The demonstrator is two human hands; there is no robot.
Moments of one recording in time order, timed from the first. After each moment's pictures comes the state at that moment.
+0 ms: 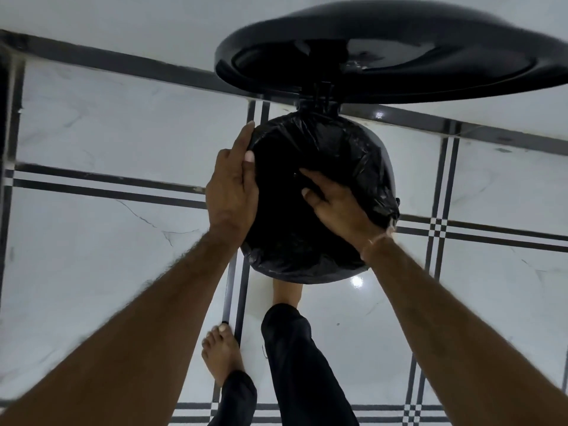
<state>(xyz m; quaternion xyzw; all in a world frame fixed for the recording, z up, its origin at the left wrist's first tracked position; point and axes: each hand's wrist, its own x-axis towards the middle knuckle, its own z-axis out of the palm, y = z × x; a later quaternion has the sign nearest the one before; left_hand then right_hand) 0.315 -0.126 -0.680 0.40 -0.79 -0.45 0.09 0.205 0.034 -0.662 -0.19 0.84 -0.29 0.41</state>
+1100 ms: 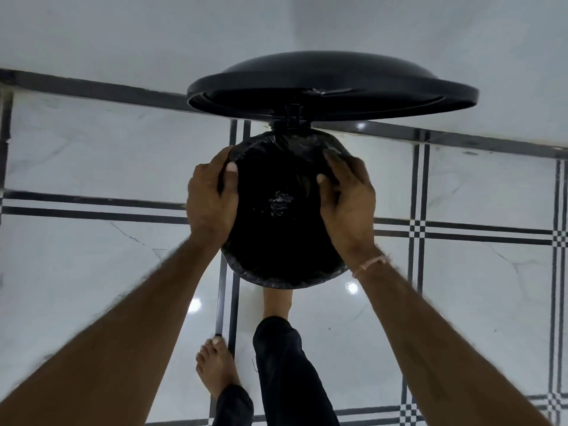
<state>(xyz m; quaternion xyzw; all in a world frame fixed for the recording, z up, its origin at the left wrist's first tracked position) 0.308 -0.133 -0.665 0.42 -0.78 -0.46 0.07 0.201 0.051 -0.616 -0.19 0.93 -0.31 0.09</state>
